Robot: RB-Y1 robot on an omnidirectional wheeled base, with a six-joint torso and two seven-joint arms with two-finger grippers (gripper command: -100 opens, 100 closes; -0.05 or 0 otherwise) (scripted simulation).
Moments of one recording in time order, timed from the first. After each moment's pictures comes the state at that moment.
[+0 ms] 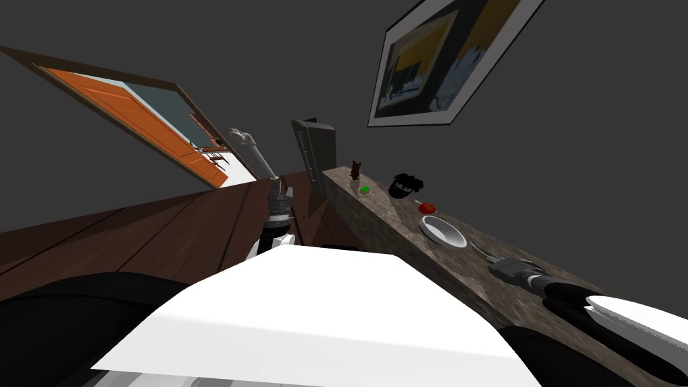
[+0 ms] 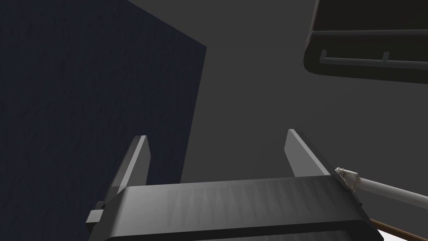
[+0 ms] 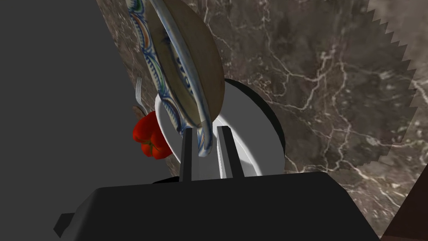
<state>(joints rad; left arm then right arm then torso) 0.55 0.03 0.06 -2.23 -0.03 -0.51 0.01 1.35 -1.49 -0.42 -1.52 0.64 0.06 0.37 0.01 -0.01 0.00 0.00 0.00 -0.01</state>
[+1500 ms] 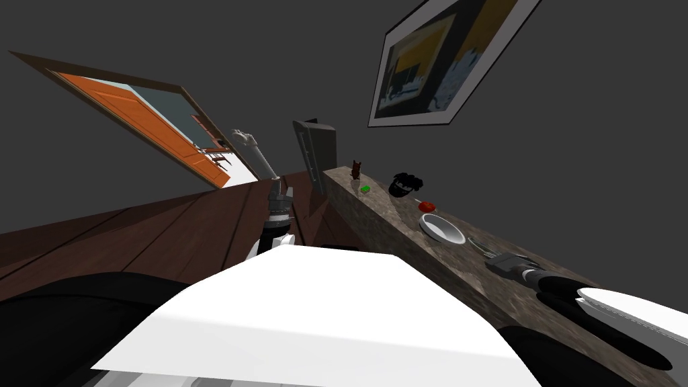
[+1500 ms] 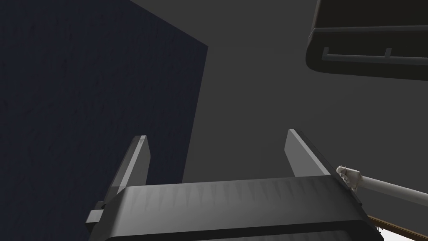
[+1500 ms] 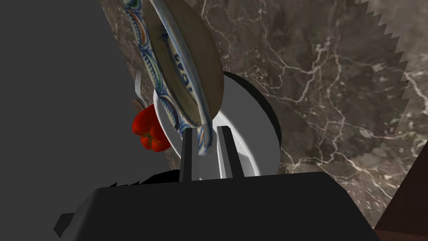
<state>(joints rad) 0.55 0.03 0.06 -2.23 -0.03 -0.51 0.01 1.35 -1.51 -0.43 -1.53 0.63 0.07 0.36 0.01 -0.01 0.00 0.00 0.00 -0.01</state>
